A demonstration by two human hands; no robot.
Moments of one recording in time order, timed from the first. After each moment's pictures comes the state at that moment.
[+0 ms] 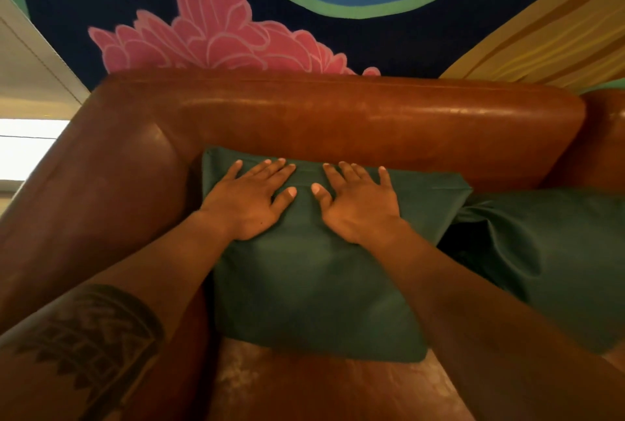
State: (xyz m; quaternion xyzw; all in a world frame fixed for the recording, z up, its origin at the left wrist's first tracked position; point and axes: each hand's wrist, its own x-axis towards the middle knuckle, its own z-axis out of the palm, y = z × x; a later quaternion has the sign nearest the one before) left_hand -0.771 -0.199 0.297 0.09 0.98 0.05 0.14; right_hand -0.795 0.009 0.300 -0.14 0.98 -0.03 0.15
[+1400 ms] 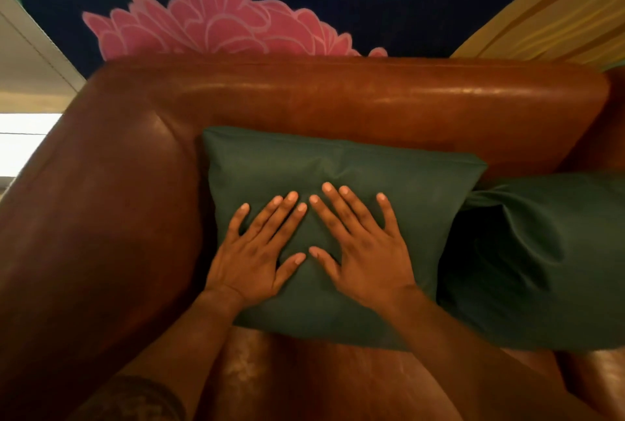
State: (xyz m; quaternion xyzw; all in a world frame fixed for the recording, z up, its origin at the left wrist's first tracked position) left_hand -0.677 -0.194 0.205 0.15 0.98 -0.03 -0.12; right_hand -0.708 0.035 0.231 -0.25 0.96 -0.01 -0.13
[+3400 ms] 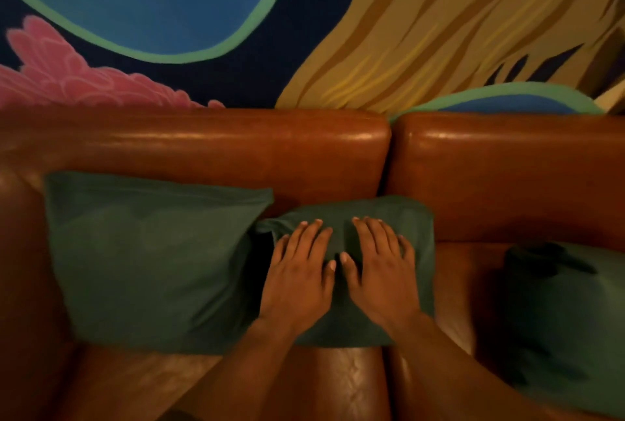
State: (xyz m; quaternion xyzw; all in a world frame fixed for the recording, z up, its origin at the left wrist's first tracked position) left_hand -0.699 0.211 0.301 0.08 0.98 0.17 -0.07; right_hand -0.721 0.384 0.298 -0.09 0.98 -0.12 -0.09
